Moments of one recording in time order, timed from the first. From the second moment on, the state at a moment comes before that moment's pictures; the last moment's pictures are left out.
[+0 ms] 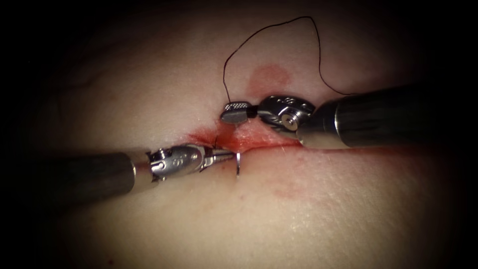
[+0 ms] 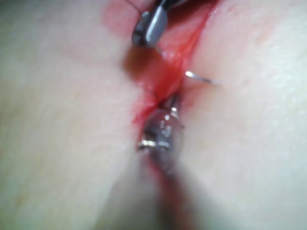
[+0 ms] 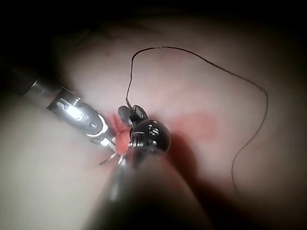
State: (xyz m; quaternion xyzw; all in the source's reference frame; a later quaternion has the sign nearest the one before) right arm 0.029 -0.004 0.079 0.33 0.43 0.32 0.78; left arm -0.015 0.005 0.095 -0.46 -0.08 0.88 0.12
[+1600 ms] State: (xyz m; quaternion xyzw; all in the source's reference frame) right arm 0.031 -0.002 0.080 0.44 0.49 0.26 0.70; left arm -0.015 0.005 0.095 -0.45 -0.08 0.88 0.12
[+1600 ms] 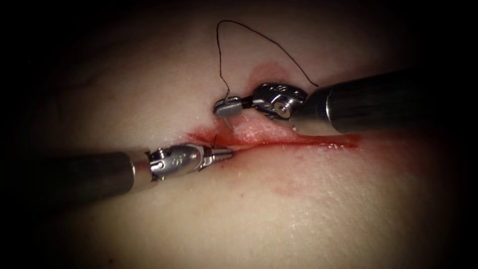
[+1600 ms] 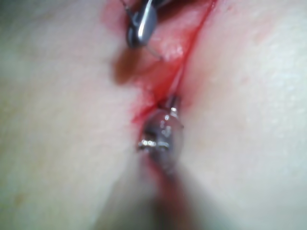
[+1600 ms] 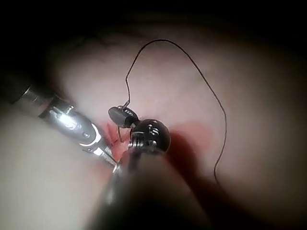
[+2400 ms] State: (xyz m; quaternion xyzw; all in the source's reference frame) right arm 0.029 0.003 0.082 0.24 0.38 0.25 0.86; left arm -0.015 0.004 0.095 -0.45 -0.08 0.88 0.11
